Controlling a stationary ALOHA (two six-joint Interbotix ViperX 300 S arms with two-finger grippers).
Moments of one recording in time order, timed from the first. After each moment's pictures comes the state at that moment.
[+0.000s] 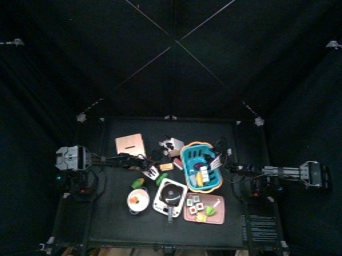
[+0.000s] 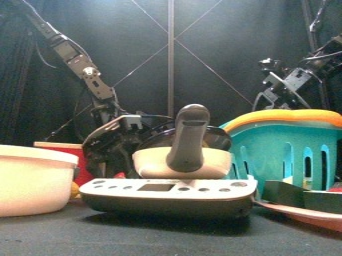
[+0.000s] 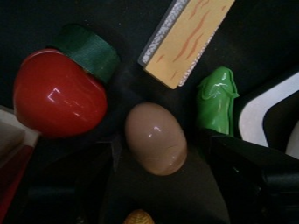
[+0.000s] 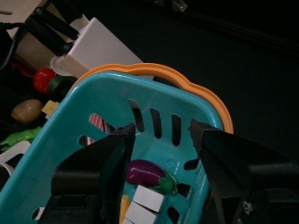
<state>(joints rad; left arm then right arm) 0.20 0.11 0.64 -0.06 0.41 -0.54 -0.21 -0.63 1.08 -1.28 0.49 1.79</state>
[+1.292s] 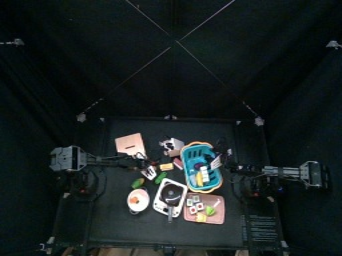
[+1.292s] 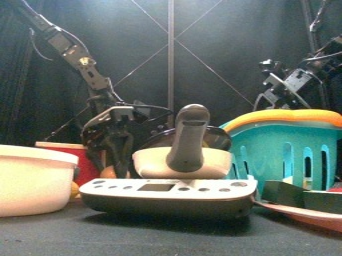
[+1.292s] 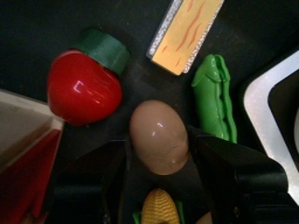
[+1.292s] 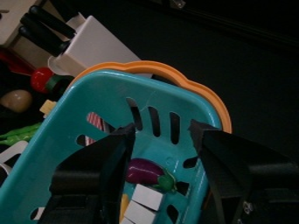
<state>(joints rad) 0.17 0.01 0.64 0.10 0.50 -0.53 -0.22 -0.62 1.08 -1.27 0.49 1.79</state>
